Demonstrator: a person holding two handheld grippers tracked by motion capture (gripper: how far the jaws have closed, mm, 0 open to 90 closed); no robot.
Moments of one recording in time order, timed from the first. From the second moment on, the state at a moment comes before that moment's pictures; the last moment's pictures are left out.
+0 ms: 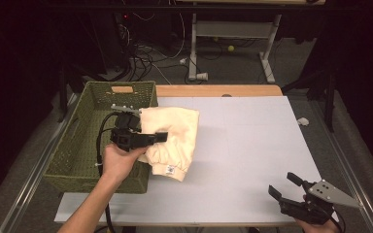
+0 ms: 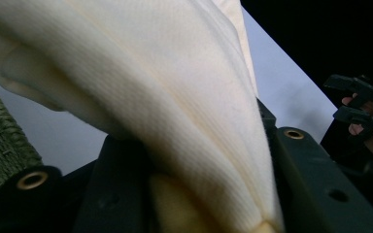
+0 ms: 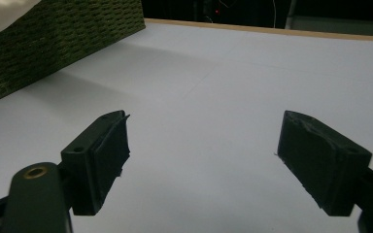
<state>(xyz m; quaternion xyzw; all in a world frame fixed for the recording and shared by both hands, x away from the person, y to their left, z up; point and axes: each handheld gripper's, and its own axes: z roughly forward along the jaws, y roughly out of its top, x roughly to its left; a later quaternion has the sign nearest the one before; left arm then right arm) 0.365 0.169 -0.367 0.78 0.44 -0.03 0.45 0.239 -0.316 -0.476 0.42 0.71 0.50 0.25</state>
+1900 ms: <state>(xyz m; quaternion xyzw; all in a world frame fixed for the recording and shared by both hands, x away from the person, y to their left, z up) 0.346 0.247 -0.362 0.73 0.49 0.01 0.47 0.239 -0.316 -0.477 0.42 0.71 0.50 0.25</state>
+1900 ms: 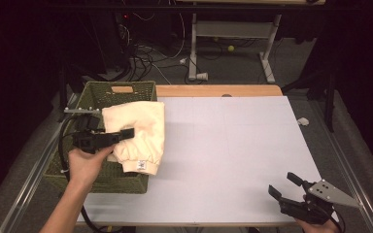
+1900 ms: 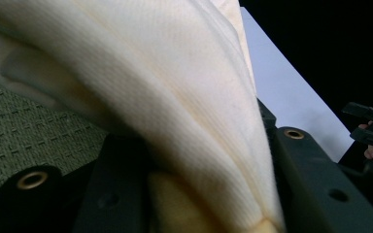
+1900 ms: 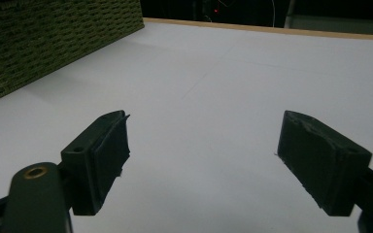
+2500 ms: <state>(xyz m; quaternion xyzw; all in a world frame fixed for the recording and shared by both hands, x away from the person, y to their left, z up) 0.340 0.269 -0.363 0.71 0.51 0.02 0.48 0.240 -0.316 -0.477 0.42 0.71 0.50 0.25</state>
